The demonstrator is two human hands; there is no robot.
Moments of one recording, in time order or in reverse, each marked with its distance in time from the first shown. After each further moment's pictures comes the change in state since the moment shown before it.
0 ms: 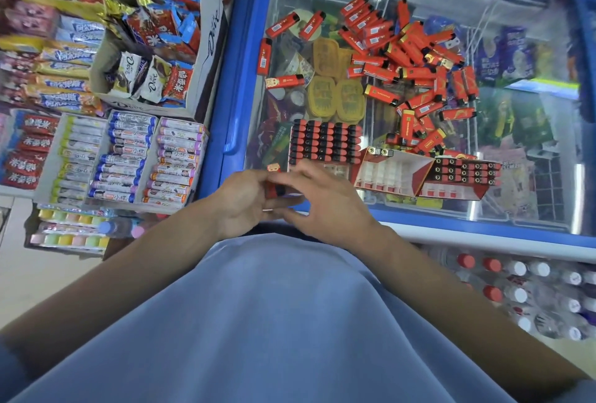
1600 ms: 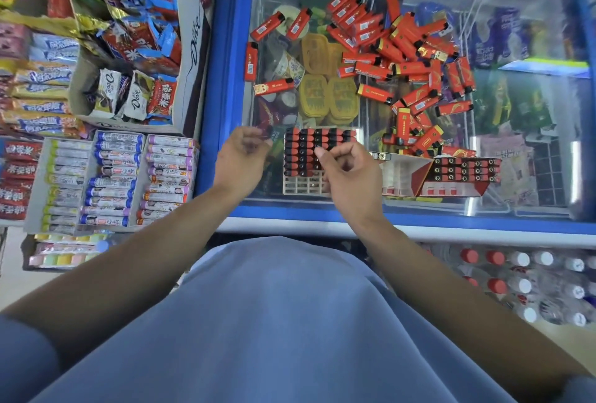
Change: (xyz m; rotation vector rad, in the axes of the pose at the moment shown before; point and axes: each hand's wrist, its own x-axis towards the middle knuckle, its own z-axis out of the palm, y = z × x) left_hand 0.058 0.039 -0.010 0.569 0.506 0.469; right_hand 0.023 0.026 -0.011 0.652 0.444 0.833
